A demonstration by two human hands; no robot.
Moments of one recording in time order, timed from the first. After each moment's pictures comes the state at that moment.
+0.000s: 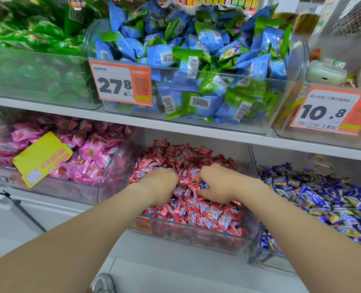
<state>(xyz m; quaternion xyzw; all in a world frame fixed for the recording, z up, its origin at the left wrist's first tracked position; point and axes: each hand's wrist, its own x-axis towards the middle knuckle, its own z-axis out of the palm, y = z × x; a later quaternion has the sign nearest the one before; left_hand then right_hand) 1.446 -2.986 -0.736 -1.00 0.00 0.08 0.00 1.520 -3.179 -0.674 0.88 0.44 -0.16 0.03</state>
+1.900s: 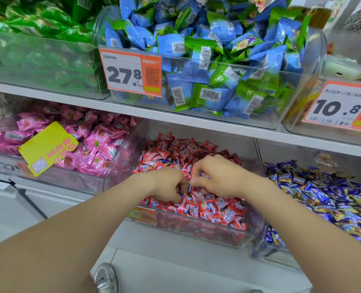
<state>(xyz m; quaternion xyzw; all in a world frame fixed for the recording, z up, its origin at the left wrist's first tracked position) 1.431 -2.995 -0.706 -0.96 0.01 0.20 -0.22 1.506 -3.172 -0.666 0.88 0.44 -0.15 -0.11</state>
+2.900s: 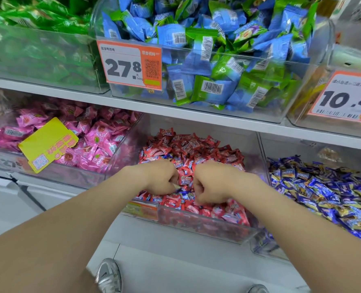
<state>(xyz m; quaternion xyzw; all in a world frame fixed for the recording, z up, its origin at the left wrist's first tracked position) 1.431 -2.971 -0.716 -0.98 0.02 0.16 -0.13 1.489 -3.160 -0.671 0.87 0.45 -0.20 0.05</state>
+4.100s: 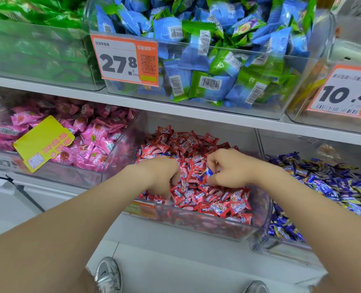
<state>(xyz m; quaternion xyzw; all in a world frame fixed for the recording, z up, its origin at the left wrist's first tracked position) 1.430 -2.982 -0.704 -0.98 0.00 0.19 -0.10 1.531 -3.190 -0.671 0.89 0.40 -0.19 -0.10</state>
